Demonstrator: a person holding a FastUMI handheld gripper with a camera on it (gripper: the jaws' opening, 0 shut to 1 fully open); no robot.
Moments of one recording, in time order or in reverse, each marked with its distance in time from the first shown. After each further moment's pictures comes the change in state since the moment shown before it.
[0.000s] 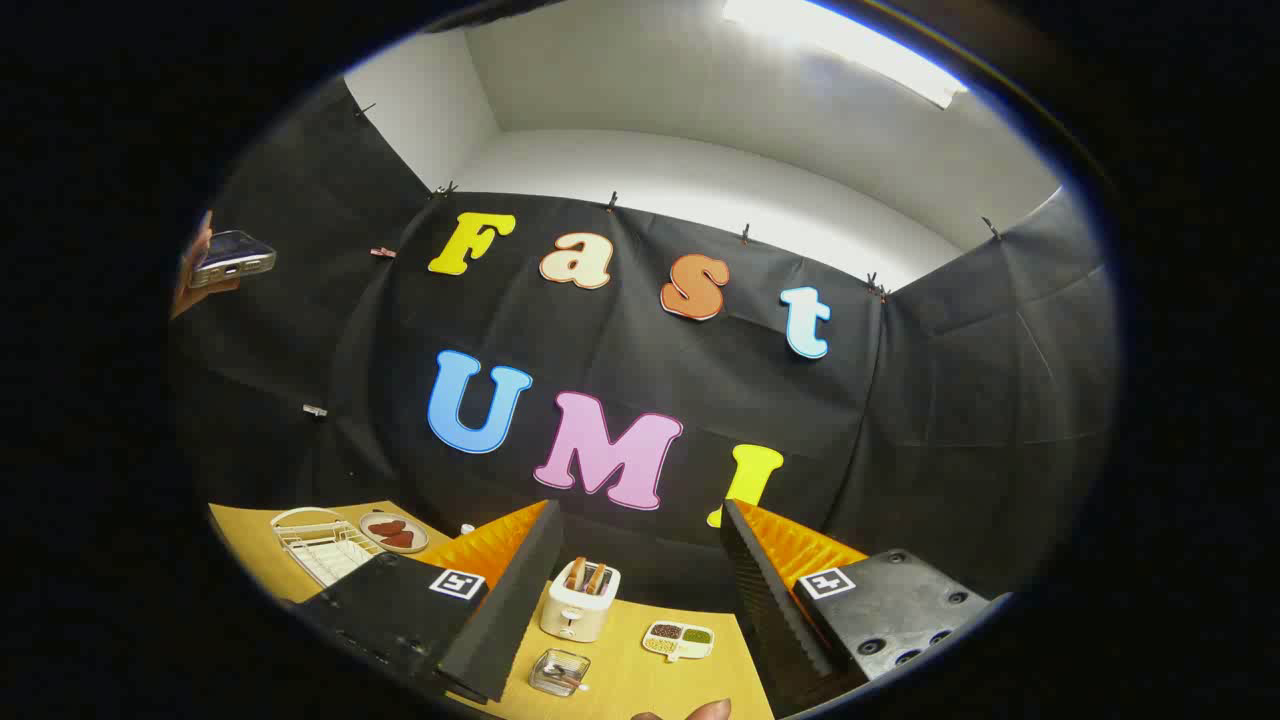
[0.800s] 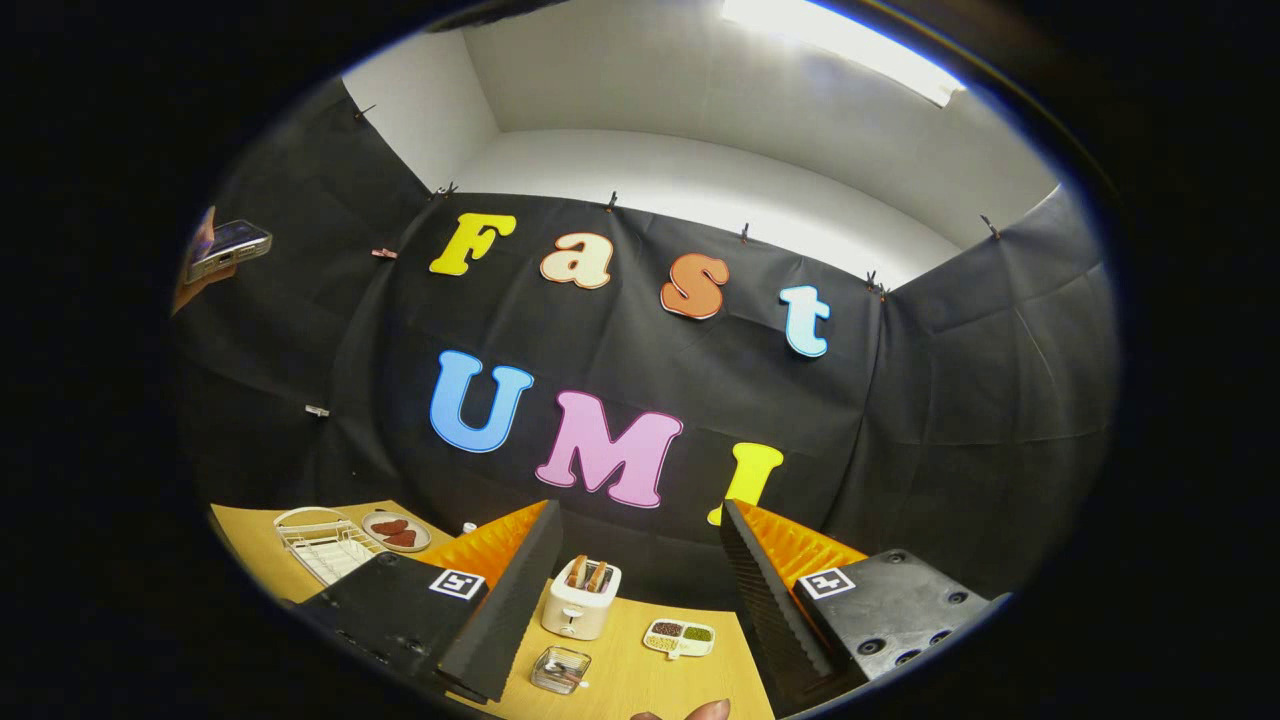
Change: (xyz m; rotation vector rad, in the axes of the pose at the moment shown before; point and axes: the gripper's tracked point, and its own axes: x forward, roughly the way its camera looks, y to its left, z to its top) arm -0.006 0.003 0.000 0.008 0.003 0.009
